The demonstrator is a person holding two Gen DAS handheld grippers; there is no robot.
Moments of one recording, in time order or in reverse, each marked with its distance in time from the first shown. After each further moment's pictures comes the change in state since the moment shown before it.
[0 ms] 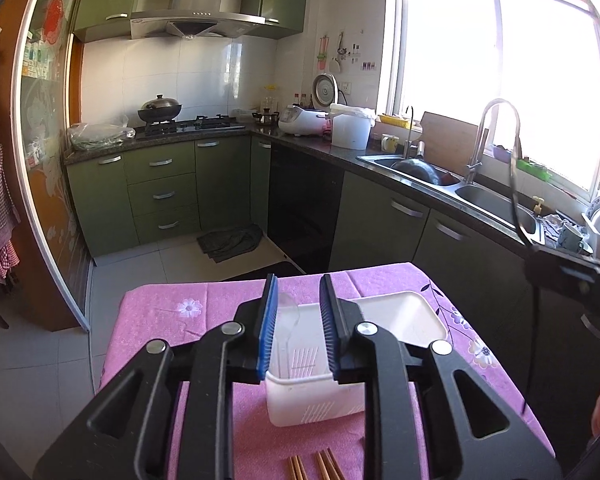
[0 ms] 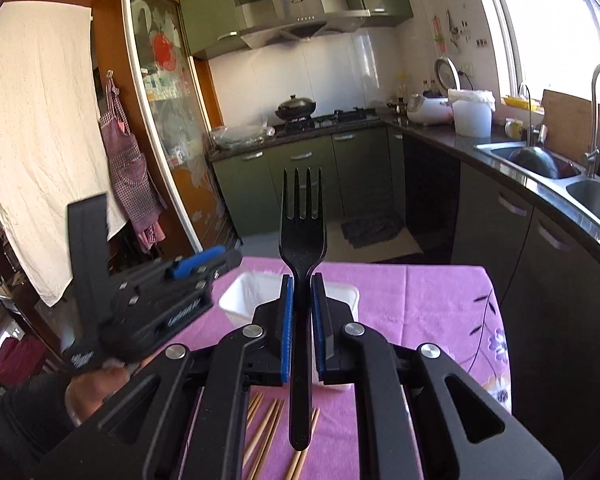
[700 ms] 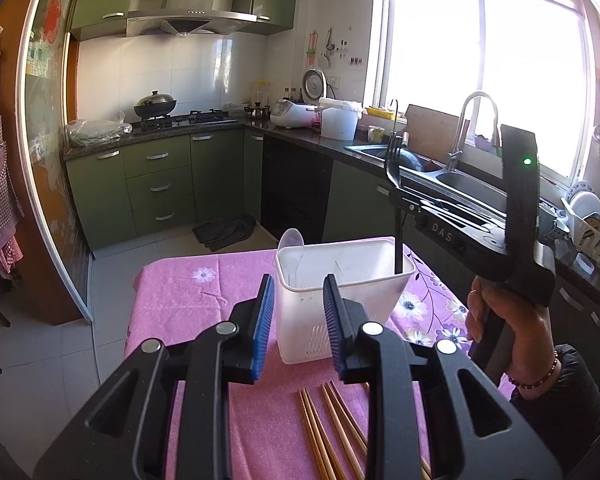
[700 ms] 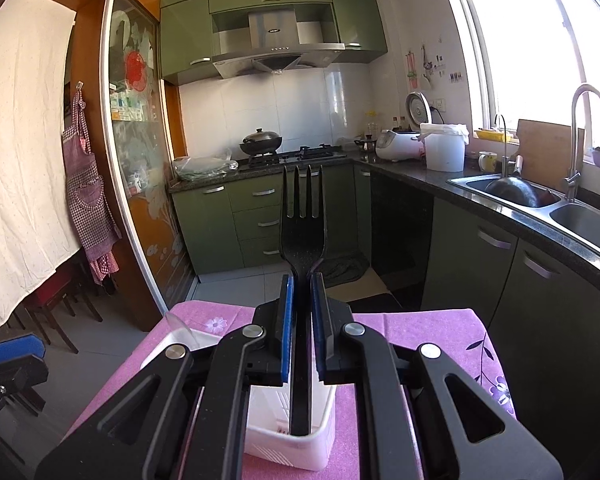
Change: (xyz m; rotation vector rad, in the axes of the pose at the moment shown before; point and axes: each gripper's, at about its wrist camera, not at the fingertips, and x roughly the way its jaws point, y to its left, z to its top) left arm -0.069 0.017 -0.027 0.027 0.039 -0.035; right arm 0.077 -0.018 -0.020 -0.040 -0.114 -0.143
